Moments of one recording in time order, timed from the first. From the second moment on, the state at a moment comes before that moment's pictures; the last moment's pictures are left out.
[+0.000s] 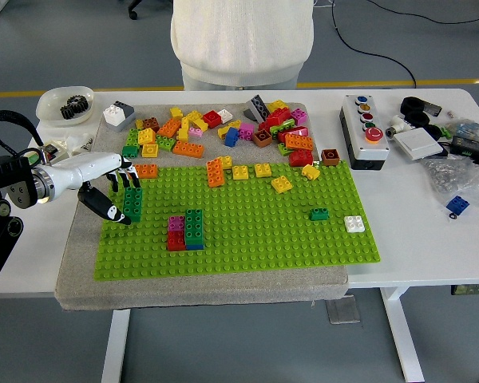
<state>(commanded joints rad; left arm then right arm) -0.49 0.35 -1.33 -1.24 2.26 -0.58 -0.16 0.13 -0.09 1.57 0.18 -2.27 0.14 -0.07</state>
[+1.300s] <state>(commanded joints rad) -0.39 0.26 -1.38 -1.33 2.21 -0.60 -0.13 0.13 -0.09 1.57 0.18 -2.27 0.14 -0.07</state>
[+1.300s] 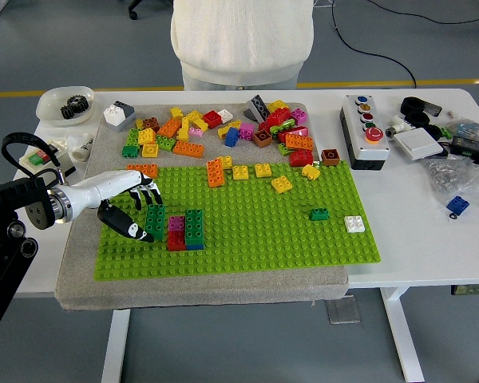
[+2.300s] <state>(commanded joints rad) -0.34 0.19 -1.42 -1.35 2.22 -0.58 -0.11 0.12 -0.09 1.57 0.18 -2.27 0.14 -0.07</state>
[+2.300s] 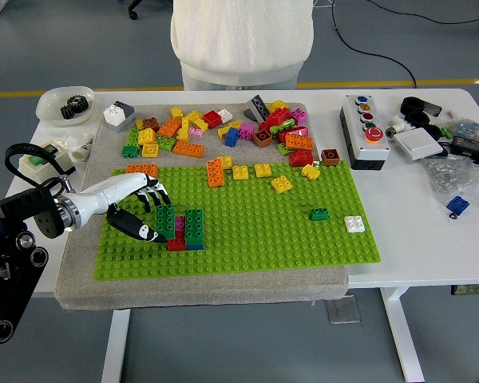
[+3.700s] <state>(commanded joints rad) -0.33 0.15 -1.40 -1.31 2.21 -0.51 -0.13 0.13 -0.09 1.57 0.18 -2.27 0.14 -0.07</state>
